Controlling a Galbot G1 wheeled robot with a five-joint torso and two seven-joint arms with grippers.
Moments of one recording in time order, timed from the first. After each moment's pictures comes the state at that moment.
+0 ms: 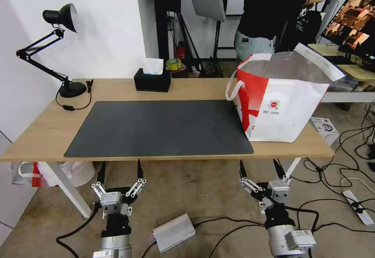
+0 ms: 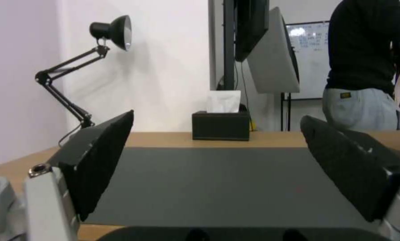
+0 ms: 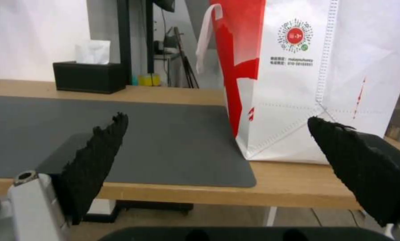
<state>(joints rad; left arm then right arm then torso) 1.78 -1.33 -0.31 -2.18 0.14 -0.39 -0.47 -1.73 0.99 0.24 2.27 0.16 0.17 0.54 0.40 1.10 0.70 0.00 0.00</state>
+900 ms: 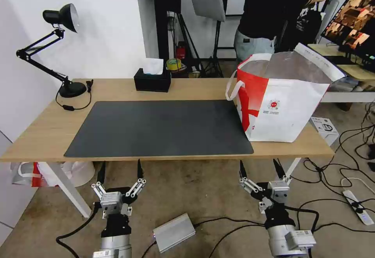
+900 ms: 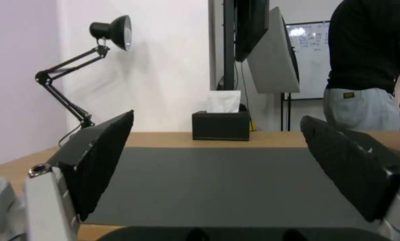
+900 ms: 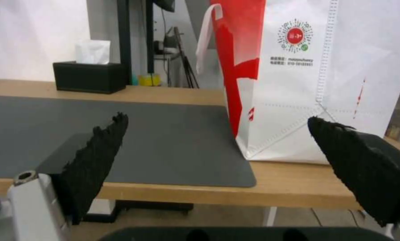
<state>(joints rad) 1.78 -1.33 -0.31 -2.18 0.14 -0.39 -0.47 -1.73 0.99 0.24 2.27 0.16 0.17 0.54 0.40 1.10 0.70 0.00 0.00</state>
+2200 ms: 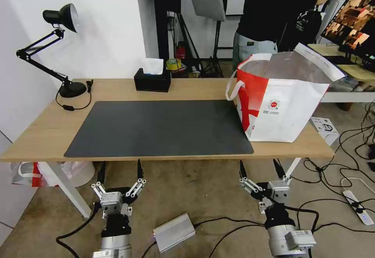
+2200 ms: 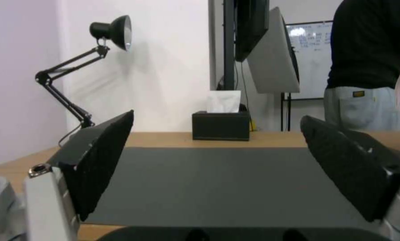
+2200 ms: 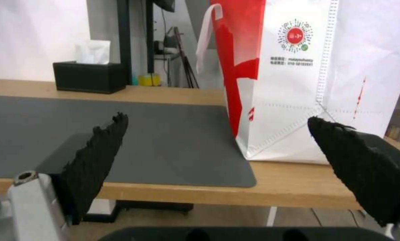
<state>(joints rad) 1.78 -1.33 -0.31 -2.18 0.14 -0.39 -0.47 -1.73 0.99 0.24 2.27 0.16 0.17 0.54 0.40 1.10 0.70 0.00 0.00</state>
